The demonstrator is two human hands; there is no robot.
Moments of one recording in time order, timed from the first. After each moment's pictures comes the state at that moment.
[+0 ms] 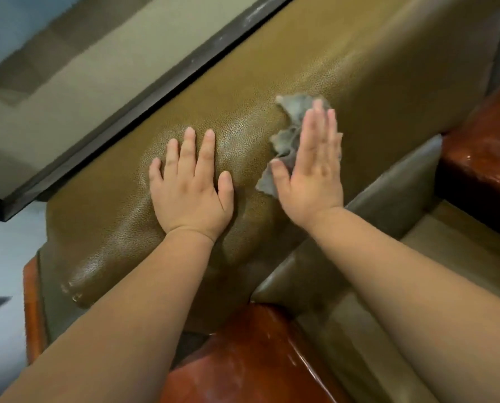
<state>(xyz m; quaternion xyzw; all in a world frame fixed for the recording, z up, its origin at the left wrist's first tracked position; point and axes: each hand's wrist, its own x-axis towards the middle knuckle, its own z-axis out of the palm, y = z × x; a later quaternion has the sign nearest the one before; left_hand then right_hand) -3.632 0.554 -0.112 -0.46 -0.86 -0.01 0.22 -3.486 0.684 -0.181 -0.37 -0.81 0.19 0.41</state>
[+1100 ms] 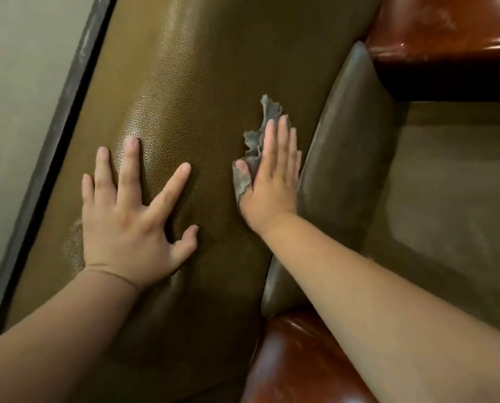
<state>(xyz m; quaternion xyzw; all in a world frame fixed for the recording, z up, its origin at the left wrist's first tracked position) -3.637 0.597 -0.097 -0.75 -0.60 0.16 0.24 -3.499 0.675 -0.283 -0.61 -0.58 0.35 0.42</state>
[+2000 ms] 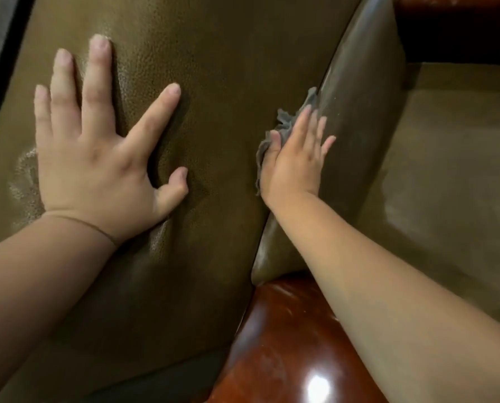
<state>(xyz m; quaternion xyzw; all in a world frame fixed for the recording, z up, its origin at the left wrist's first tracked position) -3.645 0.594 -0.104 -0.77 -0.57 0.14 0.25 -3.487 0.643 -0.317 -0.69 -0.55 0.37 0.30</state>
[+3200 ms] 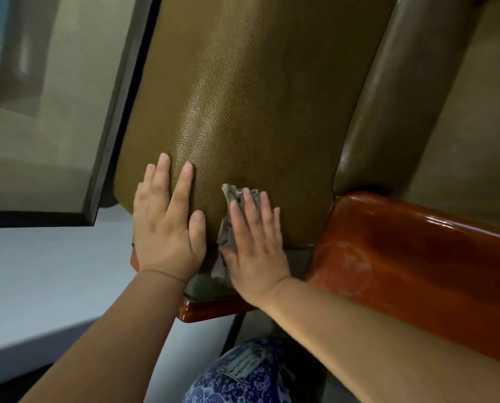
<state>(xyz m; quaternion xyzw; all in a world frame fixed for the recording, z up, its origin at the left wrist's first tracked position) -3.752 0.344 -0.084 -0.74 -0.65 0.02 0.14 -3.623 0.307 -0.207 -0.45 -0.70 0.40 0.39</state>
